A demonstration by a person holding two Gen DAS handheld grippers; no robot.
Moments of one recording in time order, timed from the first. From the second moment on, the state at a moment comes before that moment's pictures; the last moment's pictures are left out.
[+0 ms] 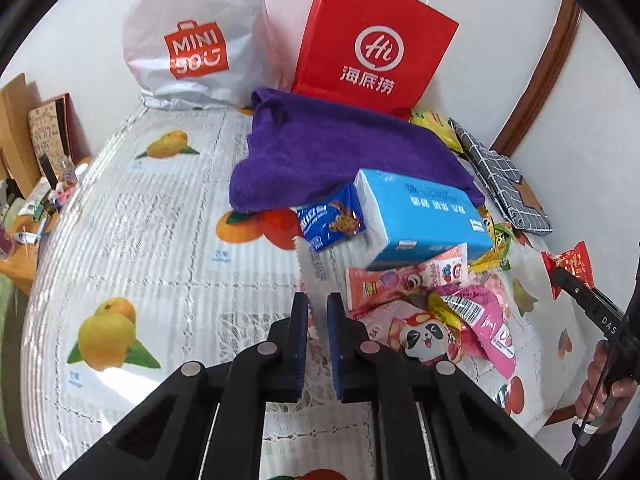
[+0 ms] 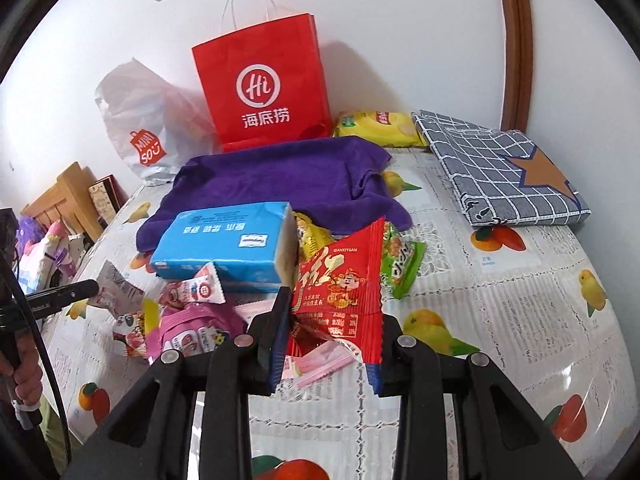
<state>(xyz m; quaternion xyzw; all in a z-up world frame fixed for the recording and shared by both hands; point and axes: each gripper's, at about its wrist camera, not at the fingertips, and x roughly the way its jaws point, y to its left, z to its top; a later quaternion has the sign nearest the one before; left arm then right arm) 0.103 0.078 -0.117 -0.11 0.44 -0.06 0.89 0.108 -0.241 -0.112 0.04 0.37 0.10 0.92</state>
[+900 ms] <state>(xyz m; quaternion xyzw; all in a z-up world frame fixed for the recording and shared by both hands) 0.155 0.061 -0.164 -0.08 0.50 -0.04 0.86 0.135 -0.243 -0.129 0.04 0.40 0.09 0.91</state>
